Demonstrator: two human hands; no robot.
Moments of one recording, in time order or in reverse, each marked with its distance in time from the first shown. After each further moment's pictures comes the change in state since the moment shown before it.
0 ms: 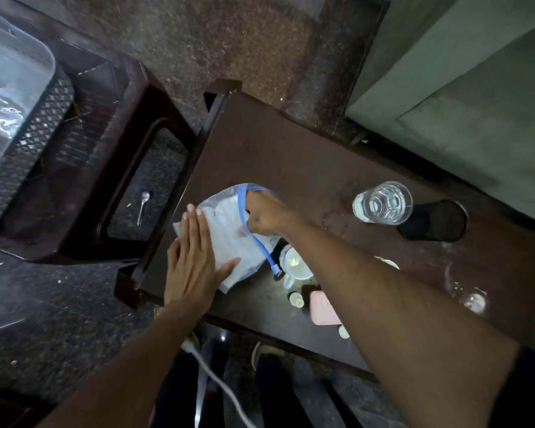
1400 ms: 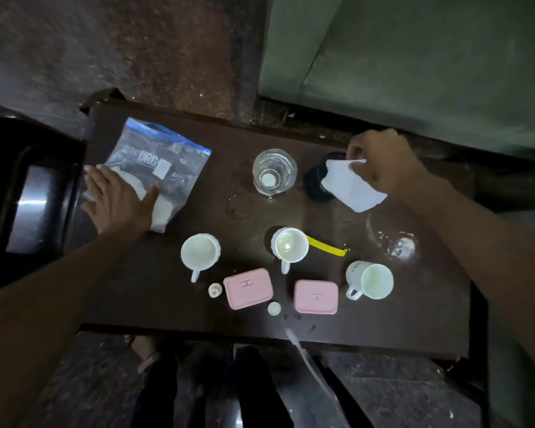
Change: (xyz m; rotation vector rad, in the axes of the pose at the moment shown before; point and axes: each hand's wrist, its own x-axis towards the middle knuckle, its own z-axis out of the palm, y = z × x) left_hand 0.113 0.105 -0.037 -0.158 0.068 -0.266; right_hand -0.208 0.305 -0.097 -0.085 0.508 0.359
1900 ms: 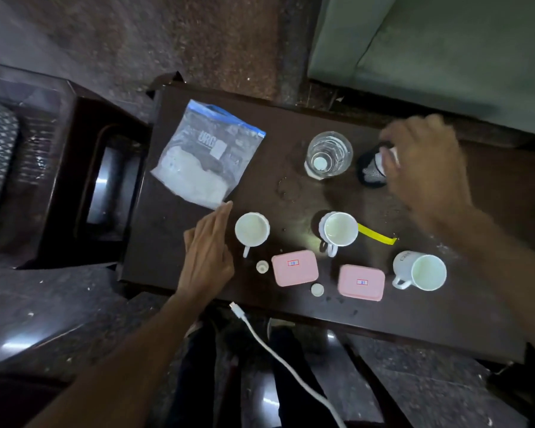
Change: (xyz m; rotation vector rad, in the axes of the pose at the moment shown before) left_hand -0.134 -0.045 0.014 -0.059 -0.070 0.529; right_hand -0.049 -0.060 0.024 -0.129 0.456 -0.219
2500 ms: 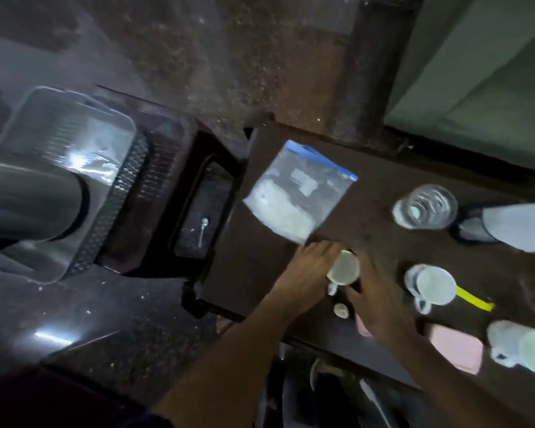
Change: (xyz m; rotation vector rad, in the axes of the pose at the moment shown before) left_hand 0.048 0.002 -0.022 -0.009 -0.304 0.244; right_hand -0.070 -0.198 0.089 0.695 -0.397 0.273
